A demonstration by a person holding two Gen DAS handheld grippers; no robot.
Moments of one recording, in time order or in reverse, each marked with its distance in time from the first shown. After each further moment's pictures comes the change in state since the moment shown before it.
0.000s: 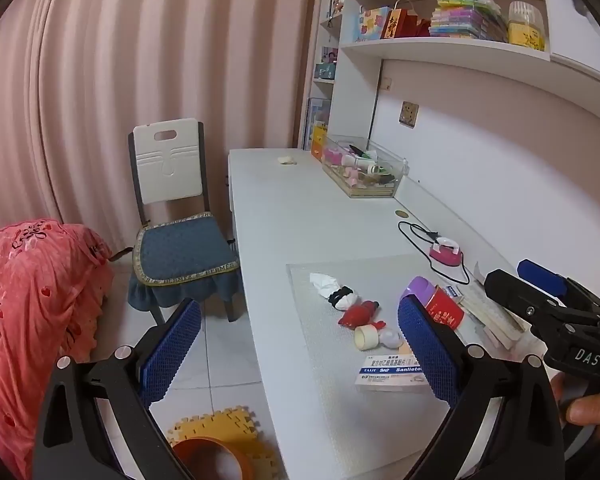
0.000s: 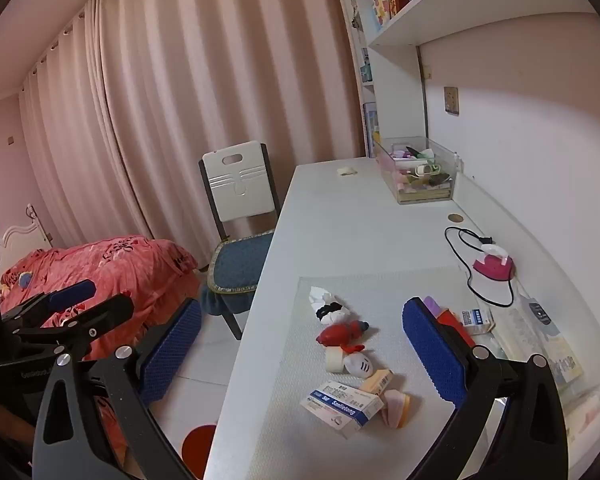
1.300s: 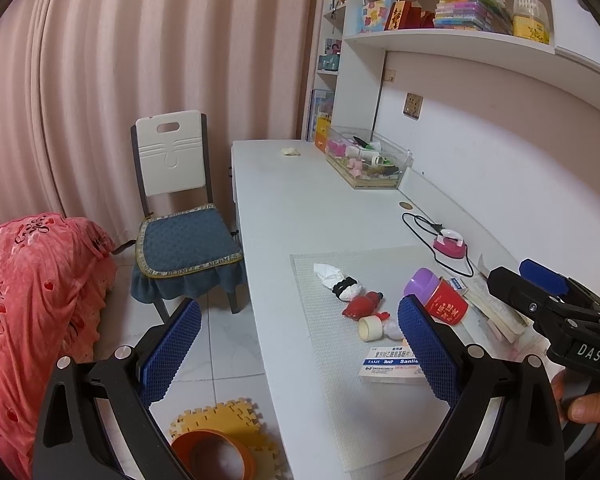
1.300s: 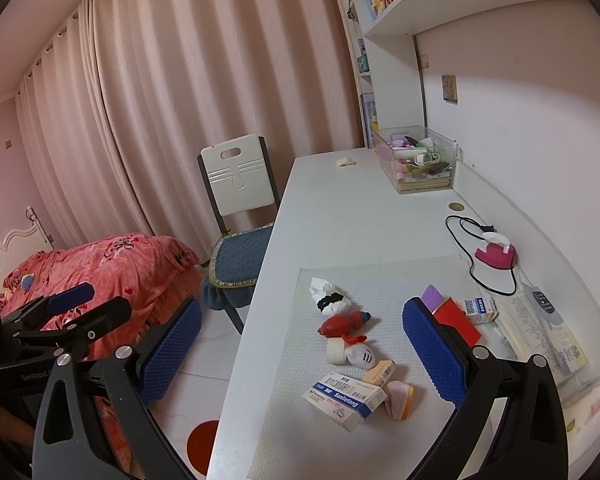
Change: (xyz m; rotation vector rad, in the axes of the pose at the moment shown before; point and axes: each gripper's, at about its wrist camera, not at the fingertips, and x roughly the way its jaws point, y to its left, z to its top) left arm 0.004 0.002 -0.008 -0.006 0.021 0.013; right arm 0.006 -0.004 -0.007 0.025 0.016 0.003
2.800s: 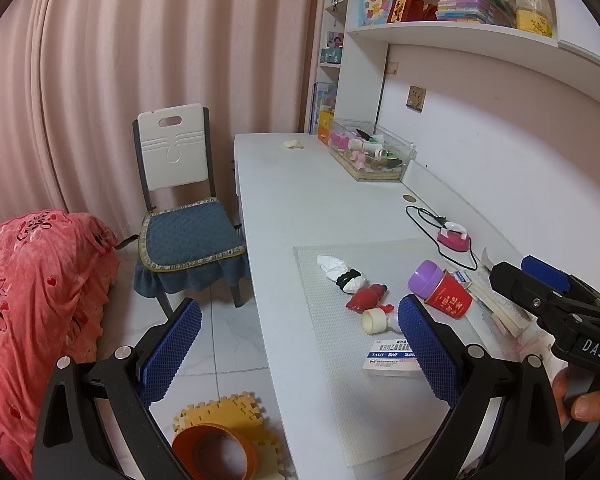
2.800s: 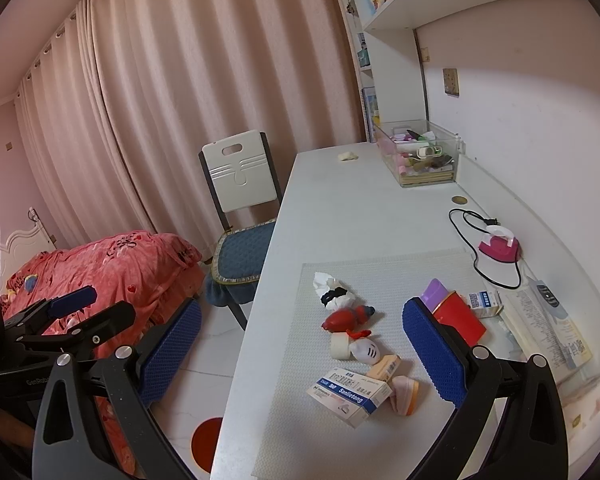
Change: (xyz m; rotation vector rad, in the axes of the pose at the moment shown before) left arm 0.000 0.000 -0.008 0.000 0.022 0.011; right arm 0.003 0.000 -0.005 0.011 0.015 0.010
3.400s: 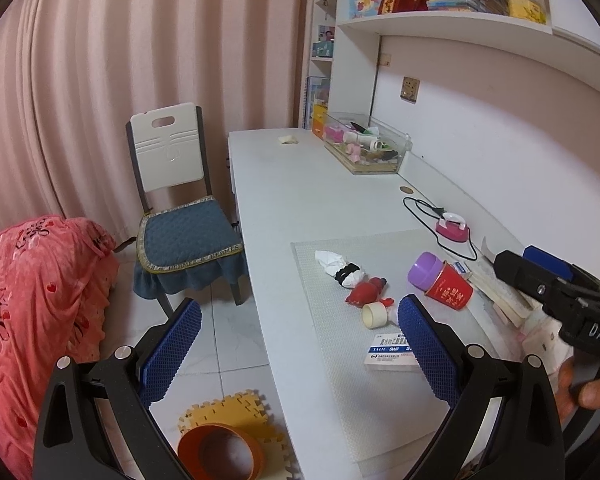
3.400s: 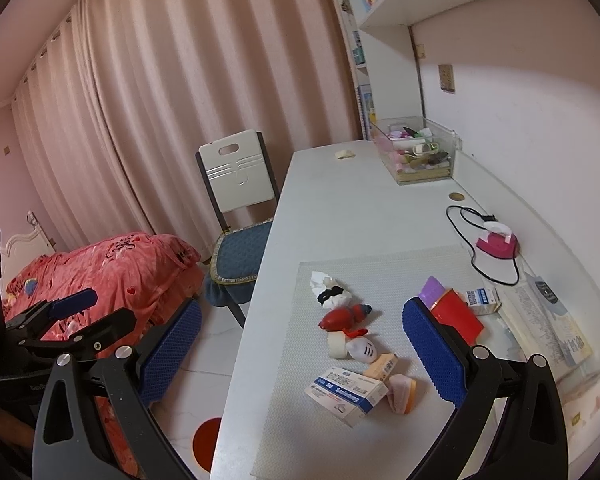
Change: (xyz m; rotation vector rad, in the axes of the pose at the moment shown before) left arm 0.001 -0.001 -0.006 0.041 0.018 -0.009; right arm -0.001 -0.005 -0.001 0.031 0.007 -0.010
